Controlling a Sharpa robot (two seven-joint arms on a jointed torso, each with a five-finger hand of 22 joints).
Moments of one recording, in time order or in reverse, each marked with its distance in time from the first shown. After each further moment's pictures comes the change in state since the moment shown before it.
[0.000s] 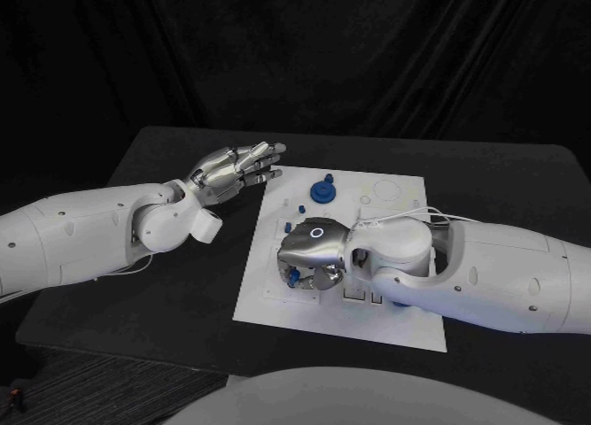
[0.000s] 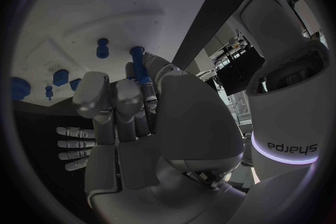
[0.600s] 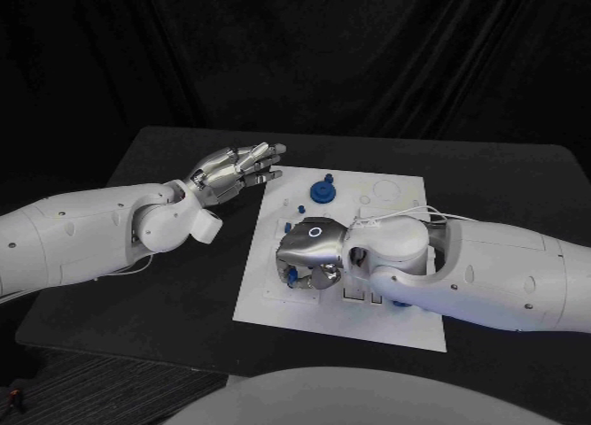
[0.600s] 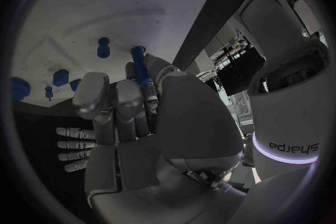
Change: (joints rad) left arm 0.000 0.002 0.000 -0.002 0.000 0.002 -0.007; left_hand 0.002 0.002 0.000 0.000 0.000 0.000 0.000 0.000 0.000 0.000 0.000 0.000 0.001 0.000 0.000 0.000 0.000 0.000 0.000 0.000 0.000 0.003; right arm -0.002 0.011 0.003 -0.012 0.000 0.011 0.000; right_hand -0.017 0.016 -0.006 0.000 -0.026 -0.004 0.002 -0.006 0.006 -0.007 -0.007 0.004 0.027 0.004 -0.002 0.011 0.009 0.000 0.004 0.004 0.002 0.000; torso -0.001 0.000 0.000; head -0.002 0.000
